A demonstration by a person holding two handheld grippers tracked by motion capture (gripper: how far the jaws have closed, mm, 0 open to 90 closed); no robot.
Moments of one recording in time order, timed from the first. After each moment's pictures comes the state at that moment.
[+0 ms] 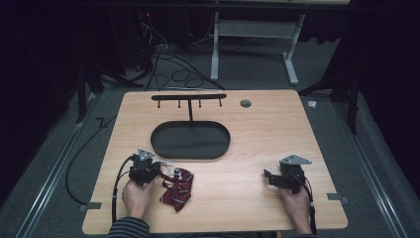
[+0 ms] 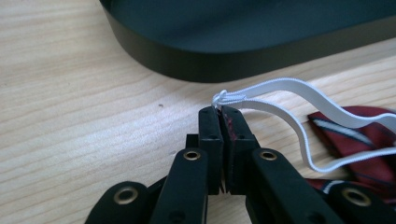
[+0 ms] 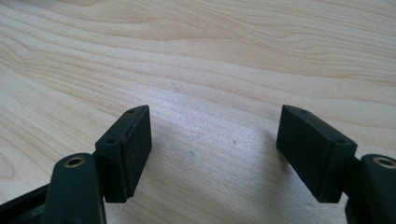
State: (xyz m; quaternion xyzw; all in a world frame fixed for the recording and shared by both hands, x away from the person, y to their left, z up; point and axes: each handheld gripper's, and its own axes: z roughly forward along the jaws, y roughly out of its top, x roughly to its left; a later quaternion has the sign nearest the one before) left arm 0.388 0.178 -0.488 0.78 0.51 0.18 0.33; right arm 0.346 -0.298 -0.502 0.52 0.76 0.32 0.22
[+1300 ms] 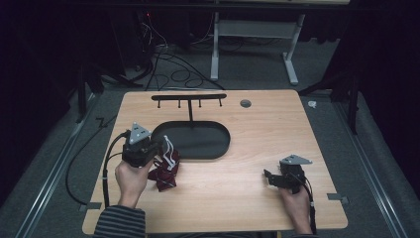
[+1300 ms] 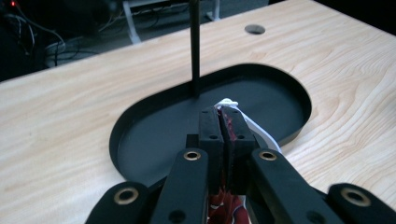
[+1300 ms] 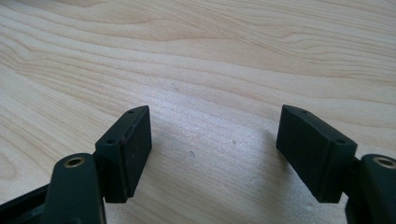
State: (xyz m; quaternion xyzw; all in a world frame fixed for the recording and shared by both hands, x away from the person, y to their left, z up) left arm 0.380 0.160 -0.363 0.77 0.41 0.23 0.43; right arm 0.347 -0.298 -0.502 0.52 0.76 0.32 0.22
